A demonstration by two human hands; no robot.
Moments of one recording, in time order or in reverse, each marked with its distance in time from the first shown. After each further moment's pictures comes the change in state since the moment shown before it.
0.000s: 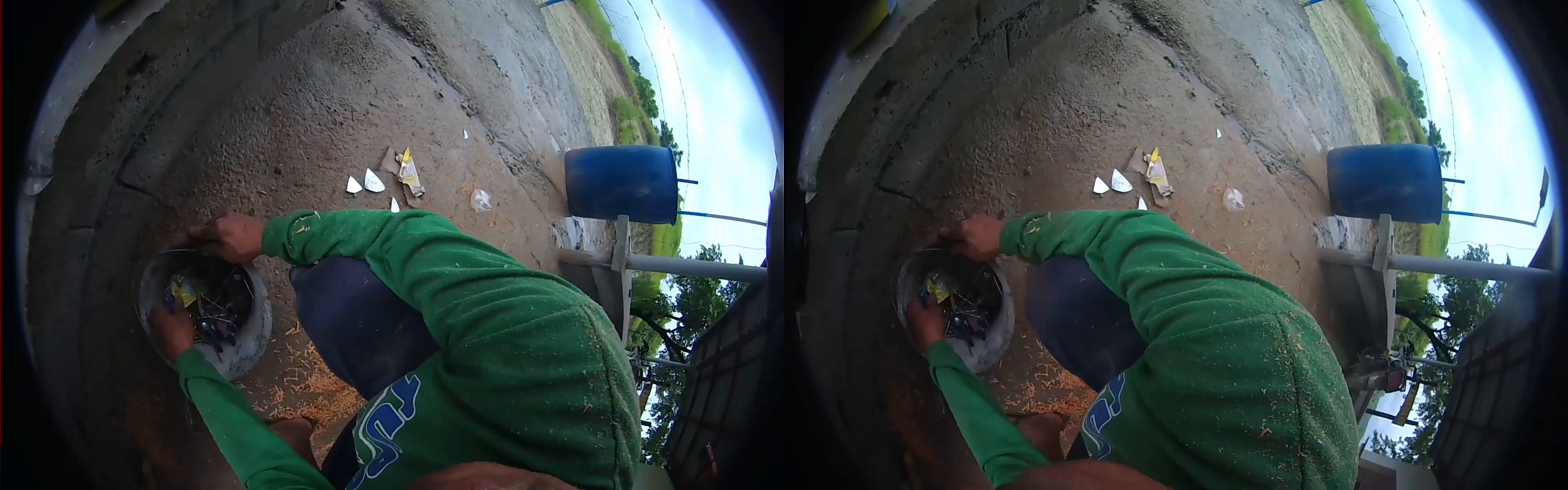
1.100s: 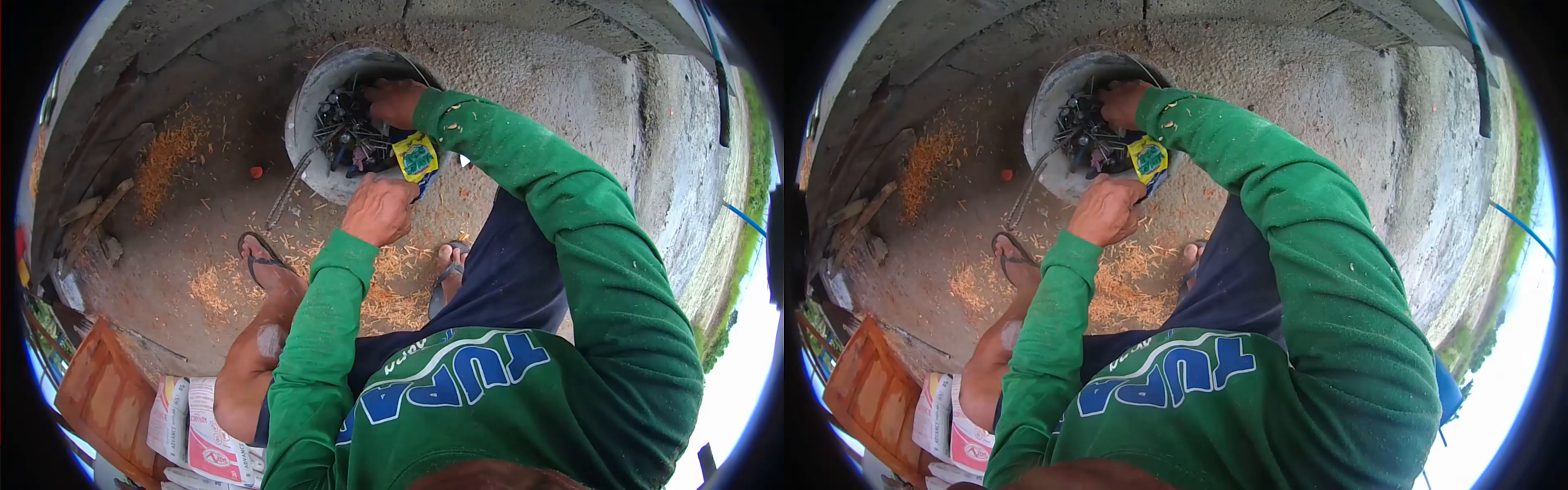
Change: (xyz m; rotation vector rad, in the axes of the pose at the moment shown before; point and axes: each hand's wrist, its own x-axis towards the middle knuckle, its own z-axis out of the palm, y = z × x) left_hand -0.153 0.038 0.027 -0.458 -0.020 0.588; right_hand 0.064 -0.049 0.065 -0.822 -0.728 -0.492
